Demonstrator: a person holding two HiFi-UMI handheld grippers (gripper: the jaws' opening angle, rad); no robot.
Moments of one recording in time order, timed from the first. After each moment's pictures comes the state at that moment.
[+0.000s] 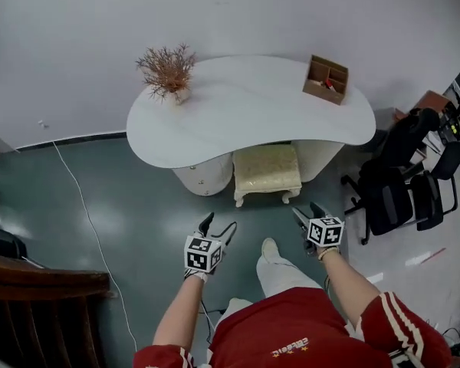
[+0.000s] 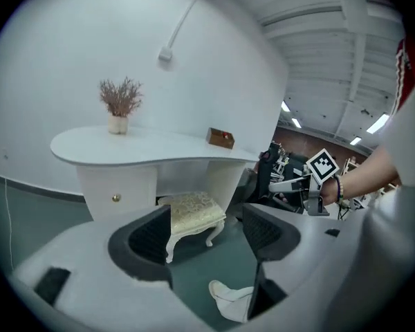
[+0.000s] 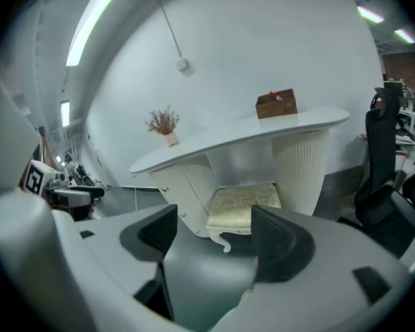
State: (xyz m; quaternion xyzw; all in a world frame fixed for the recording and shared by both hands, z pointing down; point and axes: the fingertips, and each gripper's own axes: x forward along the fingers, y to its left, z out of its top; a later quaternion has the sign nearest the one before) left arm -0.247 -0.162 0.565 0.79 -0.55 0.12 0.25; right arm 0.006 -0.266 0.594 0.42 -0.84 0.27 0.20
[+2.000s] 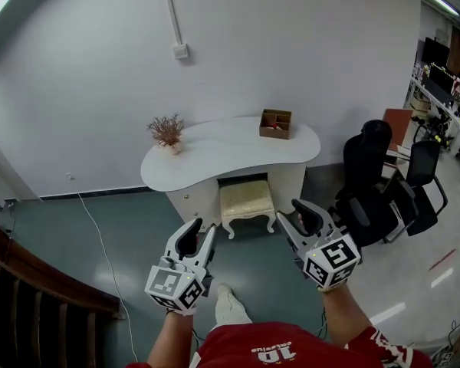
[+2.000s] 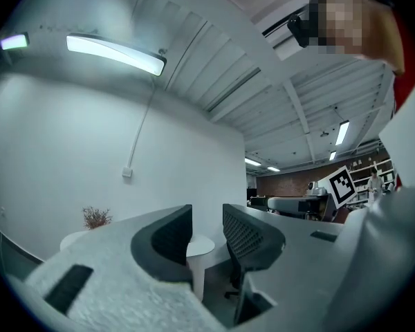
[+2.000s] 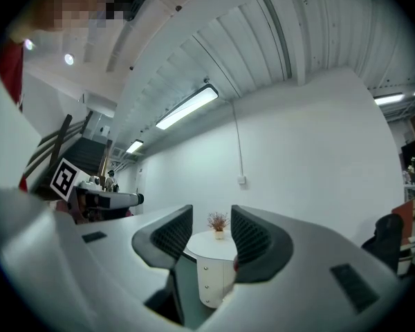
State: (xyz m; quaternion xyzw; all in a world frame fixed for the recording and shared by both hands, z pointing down) left arm -0.055 0.090 0.122 0.82 -0.56 -0.06 -0.01; right arm 0.119 0.034 0.116 0.35 -0.94 -0.01 -0.04
